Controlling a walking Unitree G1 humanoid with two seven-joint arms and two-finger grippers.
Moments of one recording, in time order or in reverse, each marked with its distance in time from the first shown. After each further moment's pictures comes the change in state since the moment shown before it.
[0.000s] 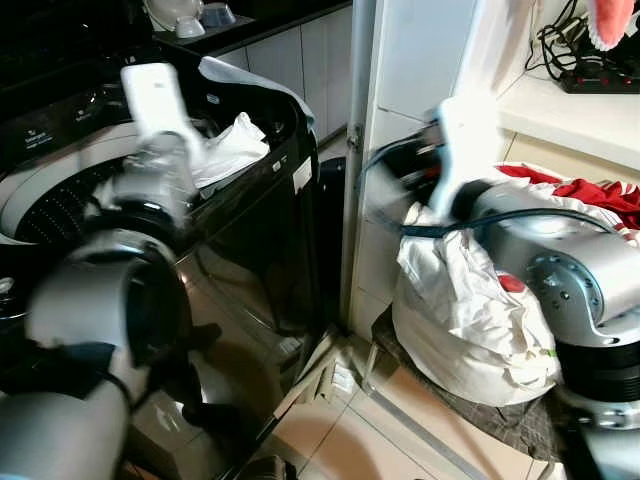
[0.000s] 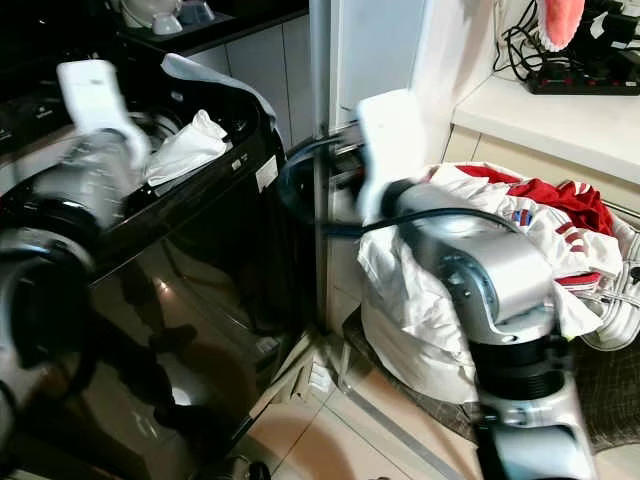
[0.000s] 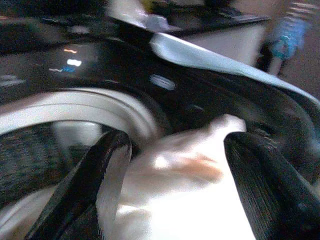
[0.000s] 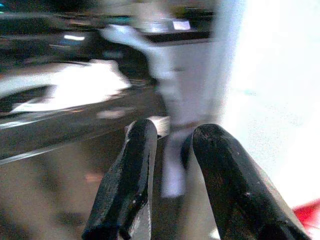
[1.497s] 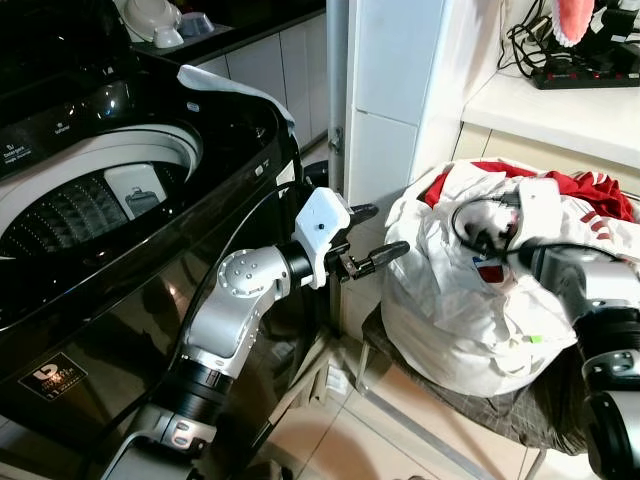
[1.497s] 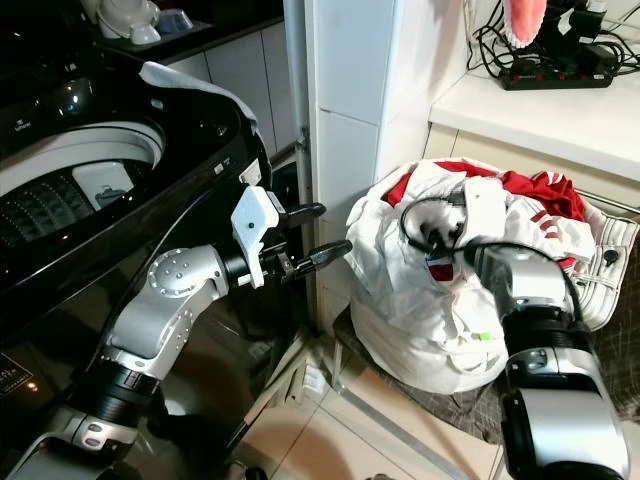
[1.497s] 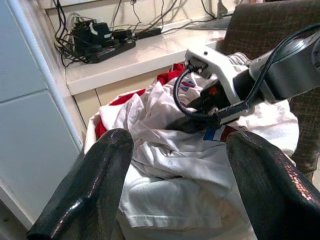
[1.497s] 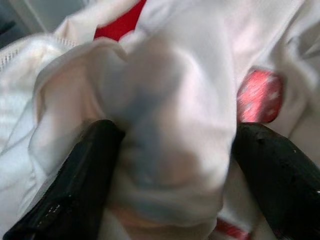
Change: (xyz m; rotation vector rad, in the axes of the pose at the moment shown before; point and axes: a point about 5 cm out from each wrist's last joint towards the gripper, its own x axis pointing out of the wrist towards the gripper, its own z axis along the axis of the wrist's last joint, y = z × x) left arm -0.127 -0.112 -0.077 0.258 -0.179 -1.217; right arm 0.007 -0.110 -0.139 0.221 0.455 -0.295
